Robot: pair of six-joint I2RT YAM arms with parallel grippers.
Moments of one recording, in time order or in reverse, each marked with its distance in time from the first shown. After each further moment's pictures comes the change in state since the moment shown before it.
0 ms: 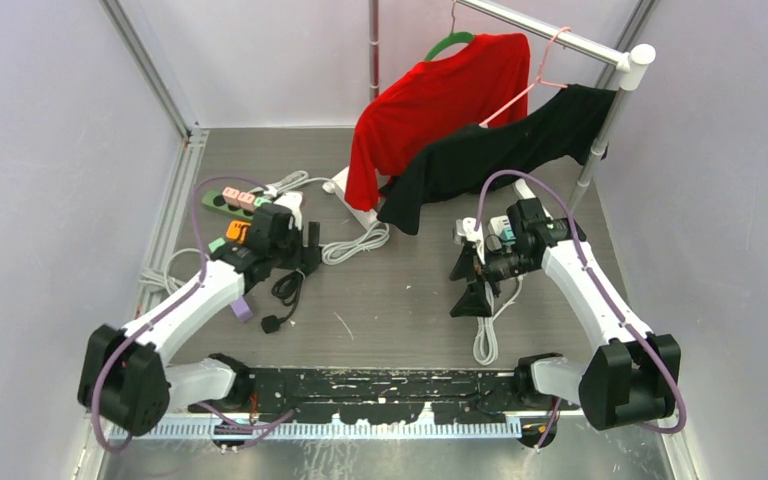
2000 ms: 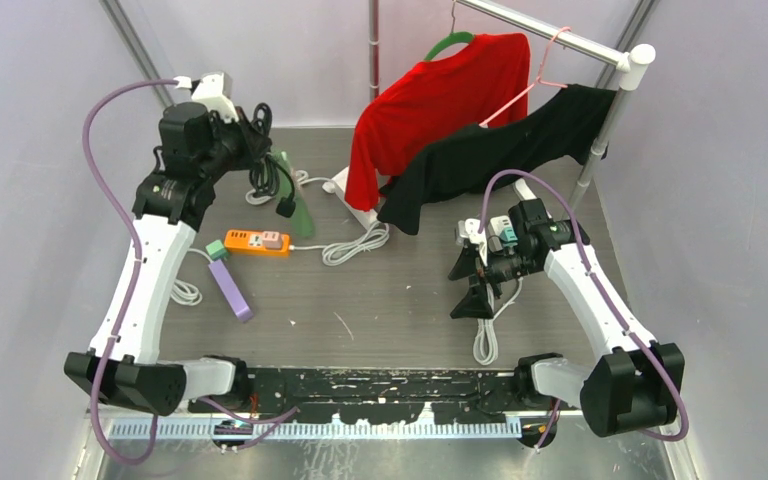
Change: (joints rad) left arm 0.244 0.119 0.713 -0.183 0.157 0.003; right arm -0.005 -0.031 0.013 -0.037 -0.031 -0.035
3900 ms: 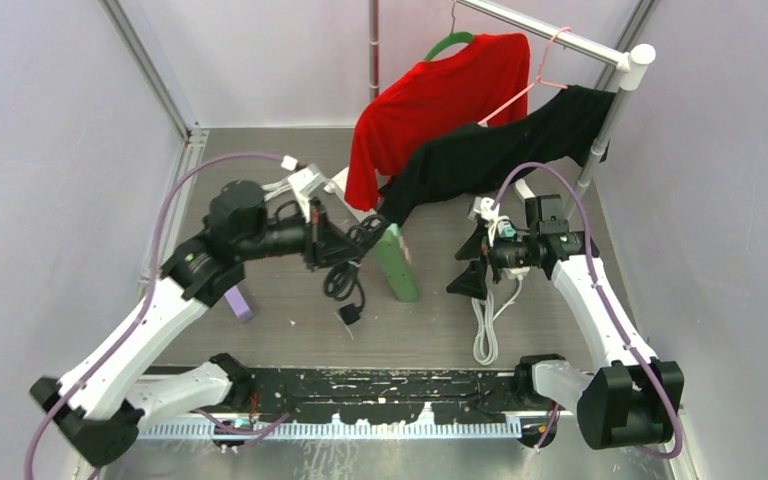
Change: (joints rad) left arm -0.496 -0.201 -0.322 0.180 0.533 -0.099; right arm -0.085 -0.066 -0.064 0.361 0.004 0.412
